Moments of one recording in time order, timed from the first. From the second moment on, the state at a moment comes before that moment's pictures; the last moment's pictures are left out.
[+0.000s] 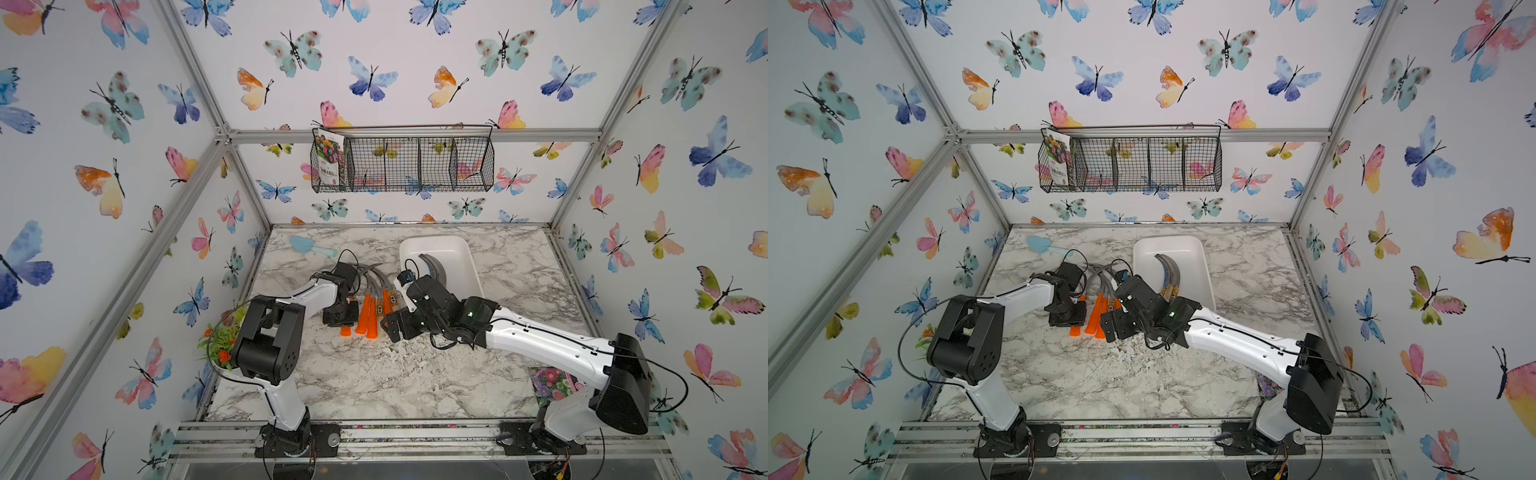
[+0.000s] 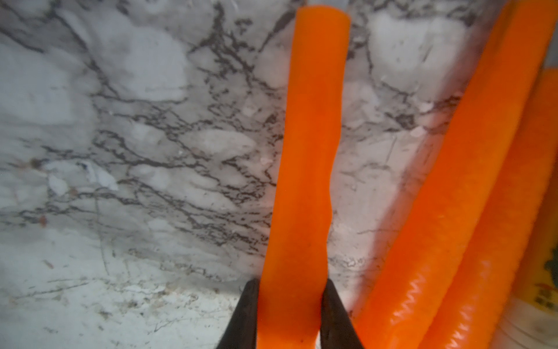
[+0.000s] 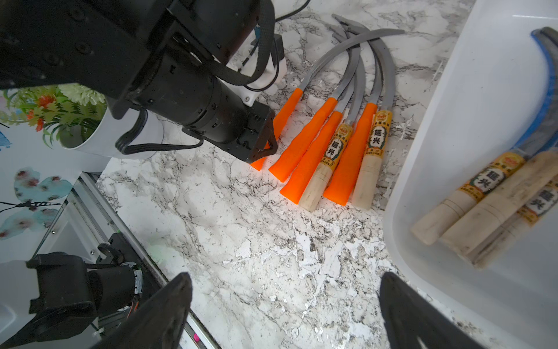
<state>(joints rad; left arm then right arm) -0.32 1.78 1.09 -0.73 0.01 -0.34 1.06 1.52 1.26 -0.52 0.06 0.50</state>
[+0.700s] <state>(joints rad) -0.32 1.68 1.08 -0.75 0.05 -0.38 1.06 1.52 1.26 -0.52 0.08 0.49</state>
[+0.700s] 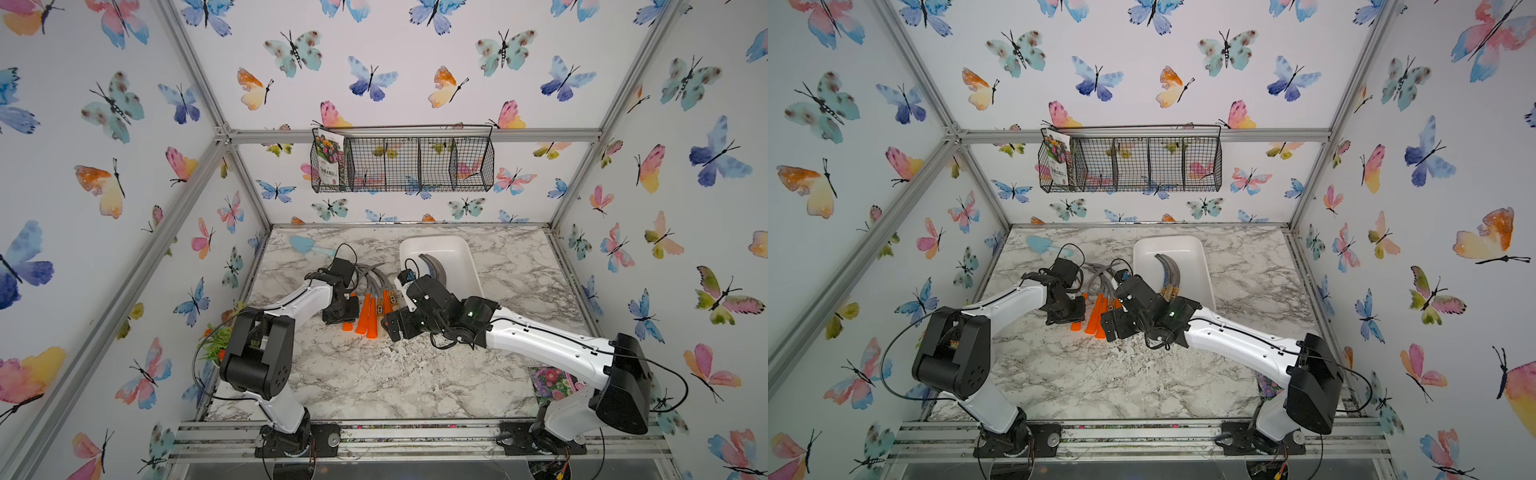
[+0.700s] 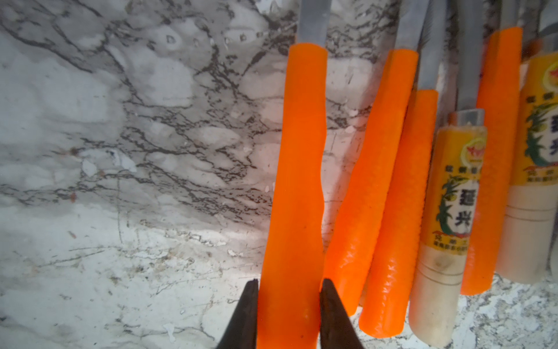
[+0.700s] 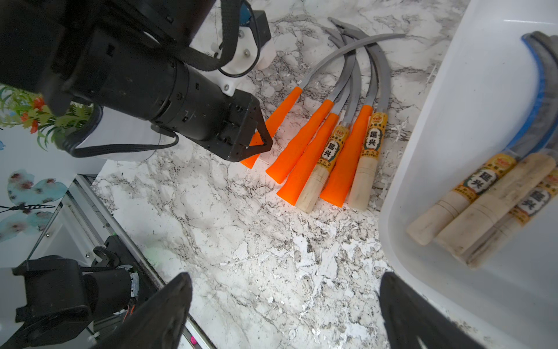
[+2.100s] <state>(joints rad) -0.44 1.63 1.29 -0.85 0.02 -0.46 1.05 1.49 1.26 -0.58 0.15 0.47</state>
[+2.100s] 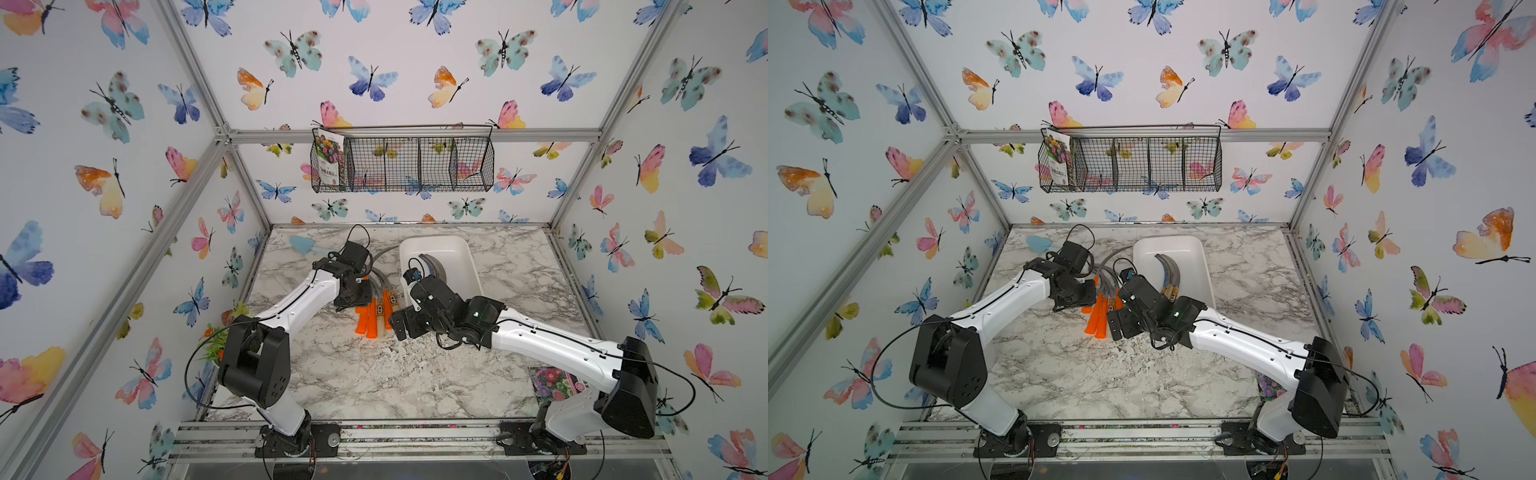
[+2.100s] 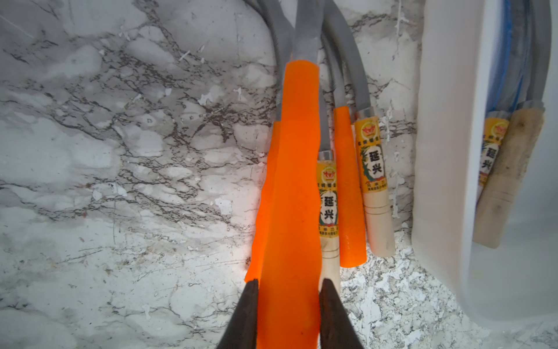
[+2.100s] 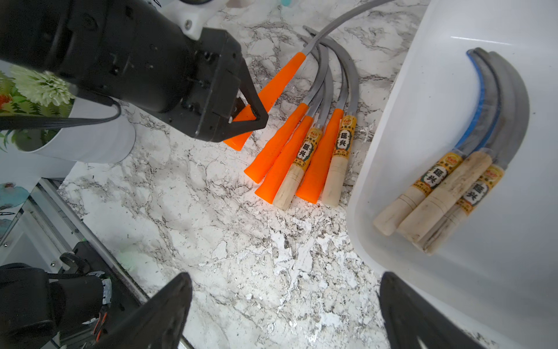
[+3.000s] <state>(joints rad) -0.70 1.77 1.56 -0.91 -0.01 -0.56 0.84 1.30 1.19 -0.65 0.16 0.43</state>
